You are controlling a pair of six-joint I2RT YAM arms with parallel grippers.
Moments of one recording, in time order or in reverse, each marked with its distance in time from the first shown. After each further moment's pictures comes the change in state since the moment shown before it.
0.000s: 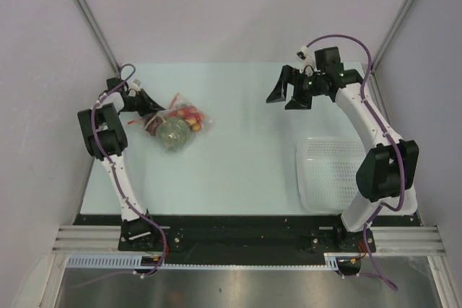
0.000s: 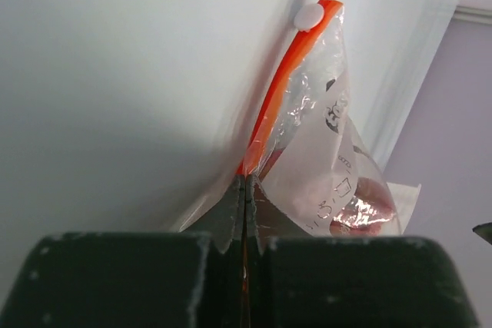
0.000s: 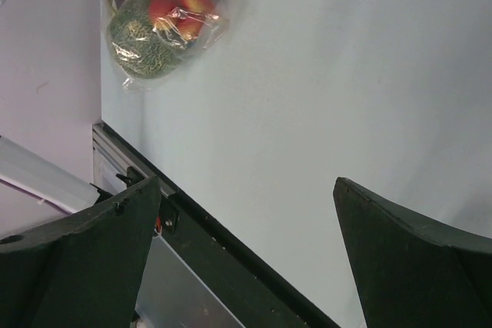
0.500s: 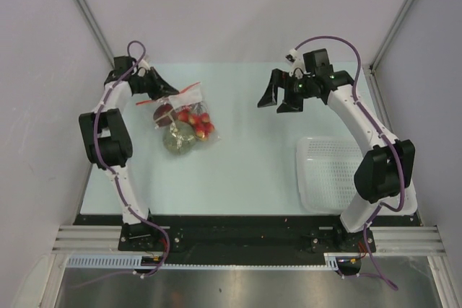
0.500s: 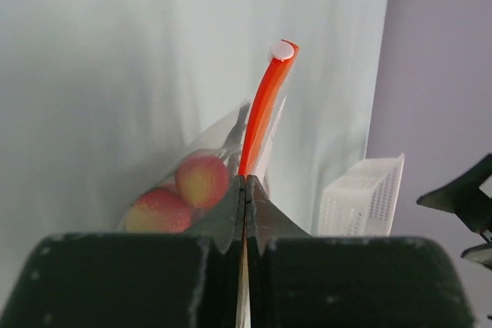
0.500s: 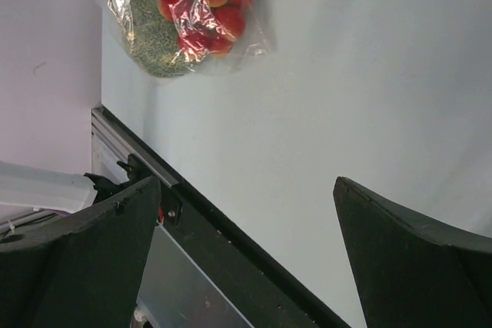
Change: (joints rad) left arm -0.140 -0.253 -0.043 0.034 -0.005 -0.082; right arm 0.080 0.000 0.000 0.003 0.023 0.015
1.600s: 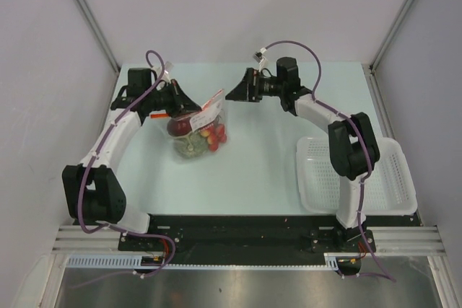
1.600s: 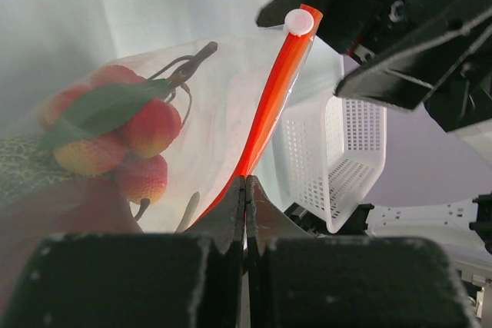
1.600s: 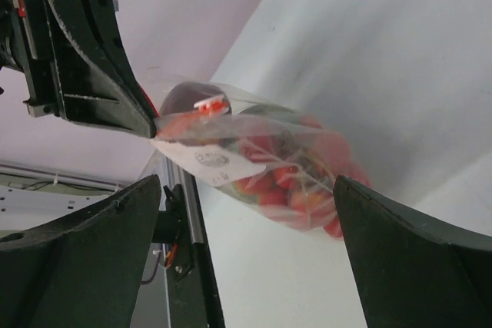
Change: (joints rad) left arm -0.248 -0.635 -0.465 0.023 -0.084 -0.071; right arm 0.117 0.270 -0.138 0.985 -0.303 0.258
